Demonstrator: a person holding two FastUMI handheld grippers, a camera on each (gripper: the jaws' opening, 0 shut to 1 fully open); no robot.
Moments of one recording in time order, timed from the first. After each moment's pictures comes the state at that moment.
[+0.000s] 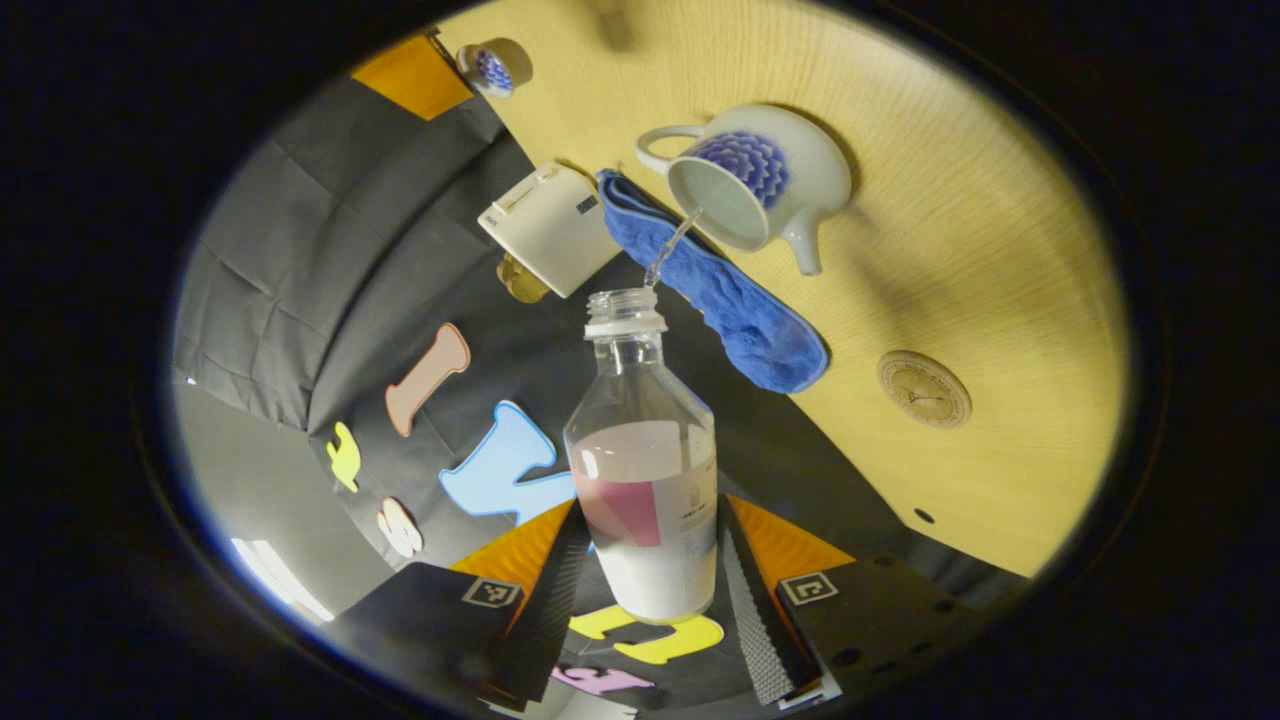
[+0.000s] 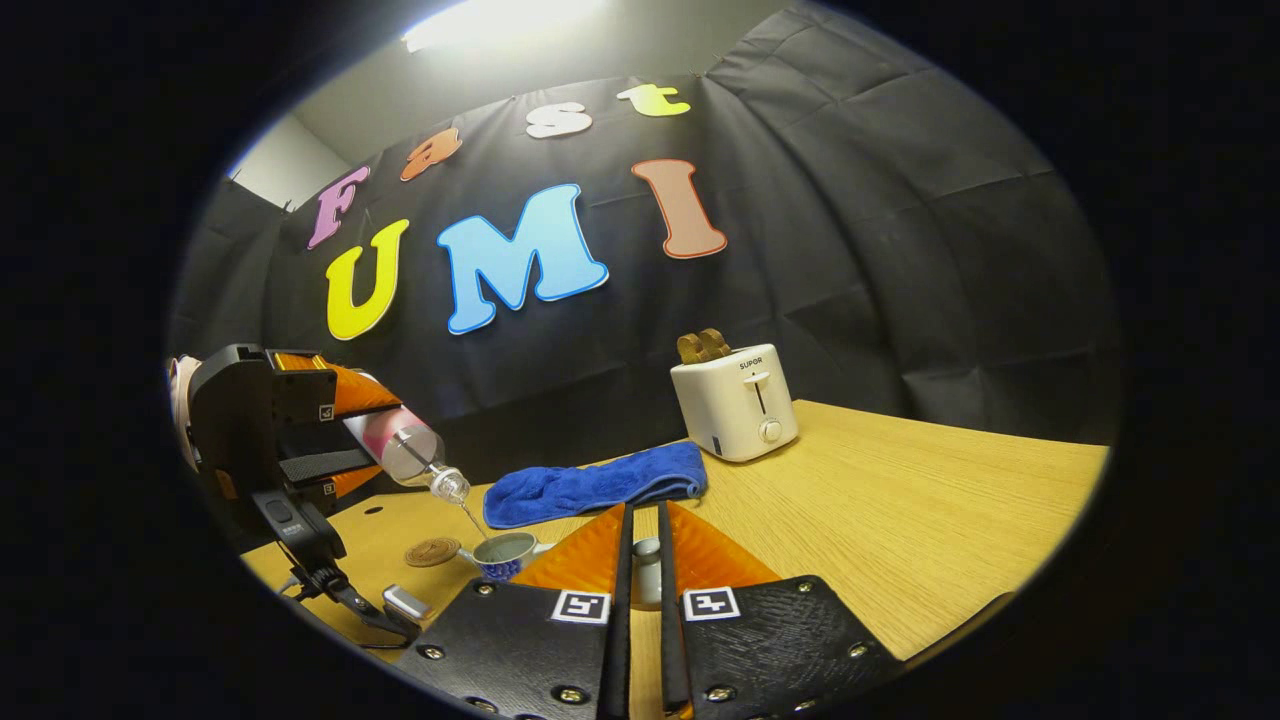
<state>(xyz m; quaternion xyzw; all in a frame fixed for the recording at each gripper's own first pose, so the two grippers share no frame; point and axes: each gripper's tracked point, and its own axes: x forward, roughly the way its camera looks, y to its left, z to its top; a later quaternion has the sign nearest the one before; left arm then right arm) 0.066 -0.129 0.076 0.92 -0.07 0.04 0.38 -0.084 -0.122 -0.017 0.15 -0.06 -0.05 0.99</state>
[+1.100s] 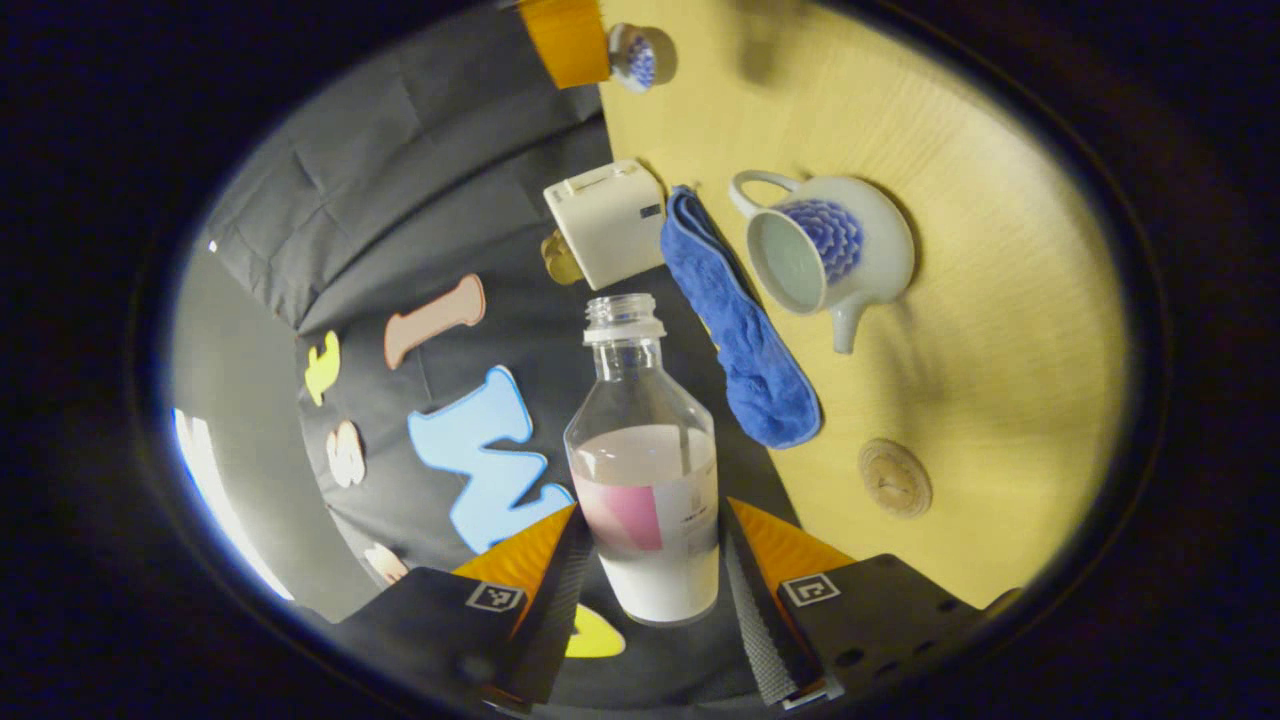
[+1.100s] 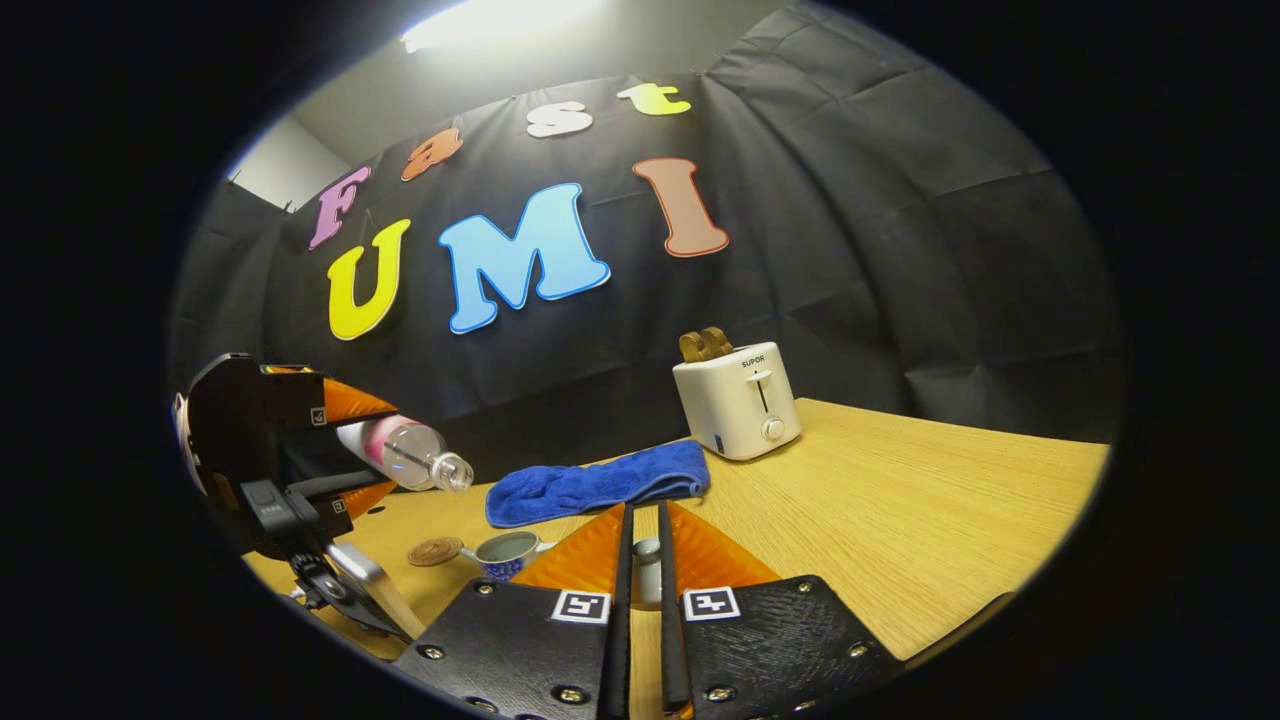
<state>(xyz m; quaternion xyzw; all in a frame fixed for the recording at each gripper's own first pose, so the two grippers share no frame) 0.067 -0.123 0.056 0.80 -0.06 -0.01 0.59 -0.084 -0.122 -0.018 0.15 -0.06 -0.05 0.99</state>
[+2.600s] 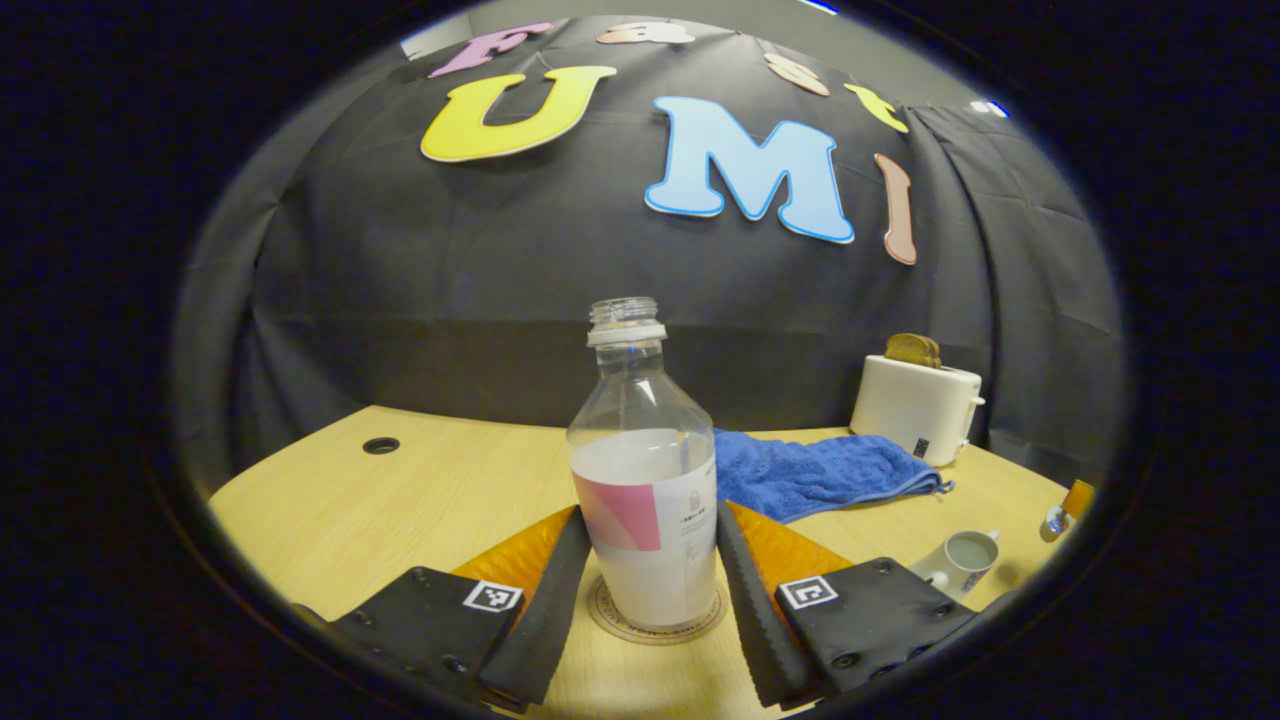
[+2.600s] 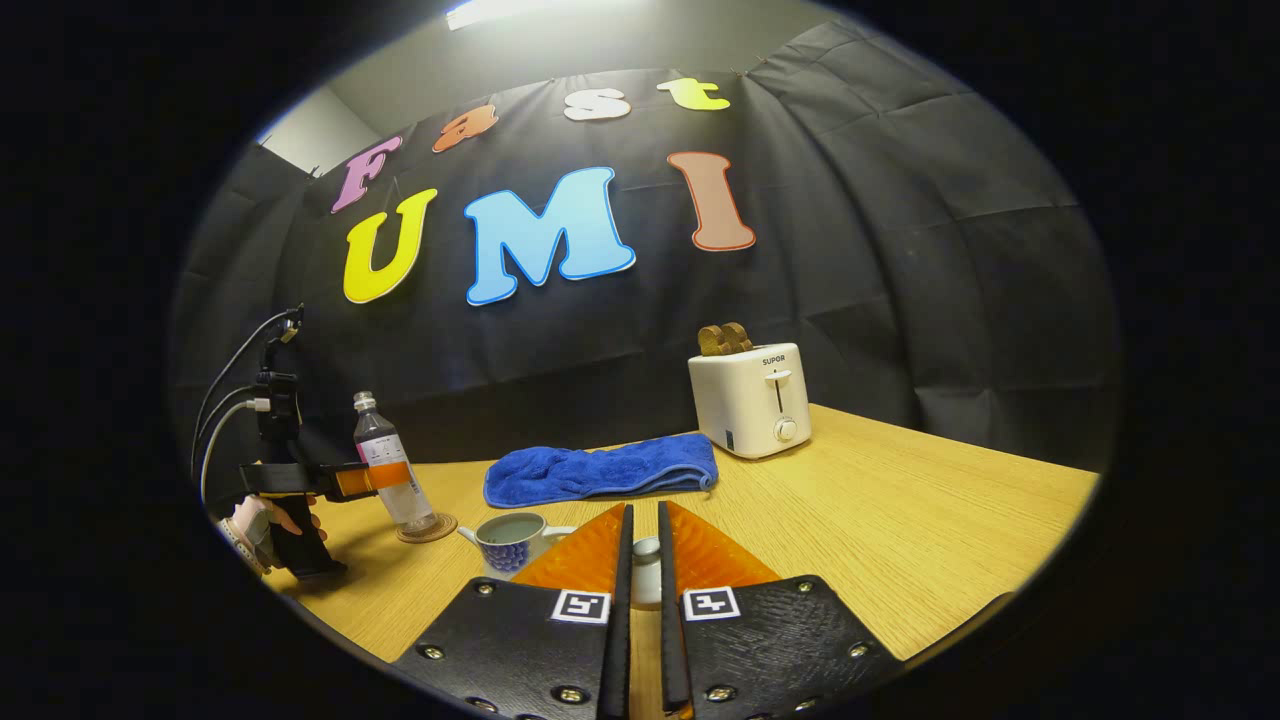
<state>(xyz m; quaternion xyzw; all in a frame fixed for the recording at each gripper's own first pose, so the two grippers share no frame) 0.159 0.018 0.023 -0.05 0.01 -0.05 1.00 -0.078 -0.107 -0.024 0.10 -0.04 -0.04 0.99</state>
